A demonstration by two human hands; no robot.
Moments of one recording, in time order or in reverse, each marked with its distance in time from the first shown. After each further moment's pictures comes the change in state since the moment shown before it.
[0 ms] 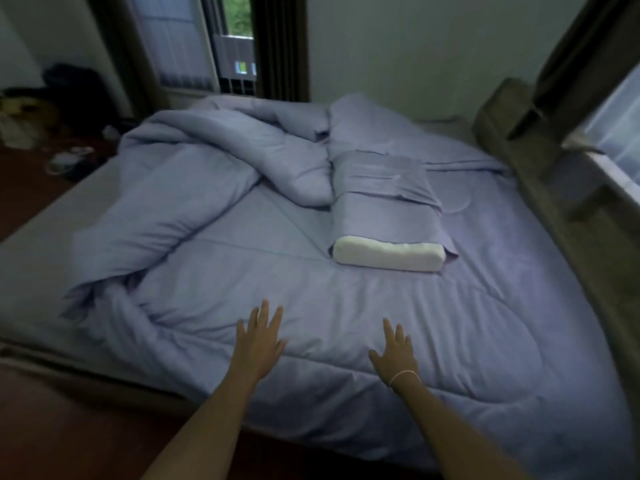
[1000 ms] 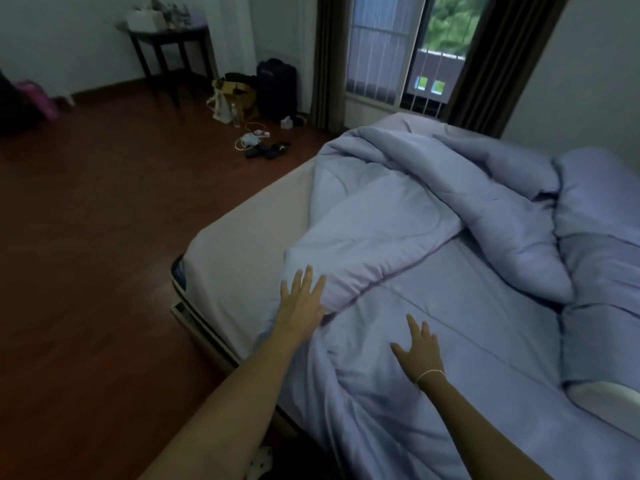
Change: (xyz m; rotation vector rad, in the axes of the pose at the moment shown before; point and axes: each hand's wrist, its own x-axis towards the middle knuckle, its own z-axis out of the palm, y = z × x) left_hand 0.070 -0.414 -0.054 -0.145 0.058 -0.403; right_hand 0.119 -0.441 0.150 -0.073 -0.115 -0.343
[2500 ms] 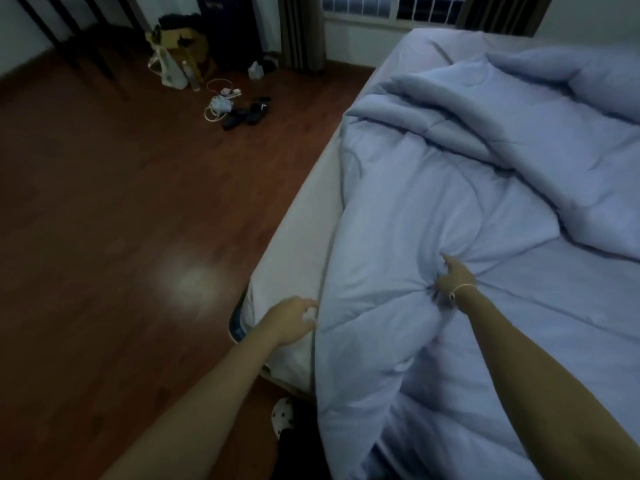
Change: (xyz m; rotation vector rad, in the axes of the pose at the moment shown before) left_hand 0.187 -0.358 -0.023 -0.354 -0.546 0.118; right_hand 0.241 -0.276 0.086 0.232 0.053 0.283
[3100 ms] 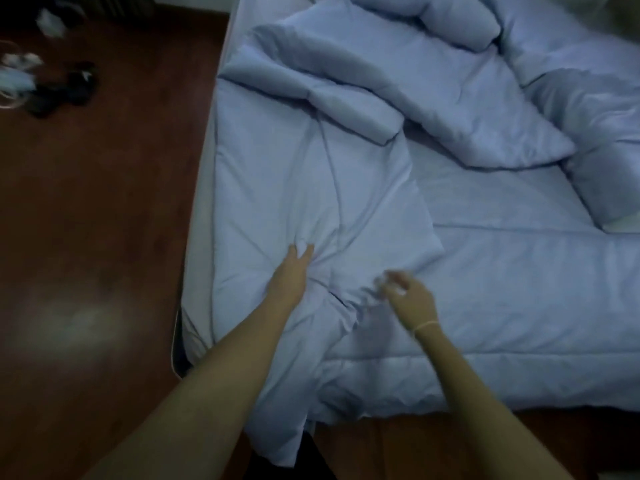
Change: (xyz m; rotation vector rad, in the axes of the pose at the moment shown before) left_hand 0.128 0.022 0.022 0.053 -0.085 0.271; right_hand -0.145 -0.021 0.068 0.225 0.301 0.253
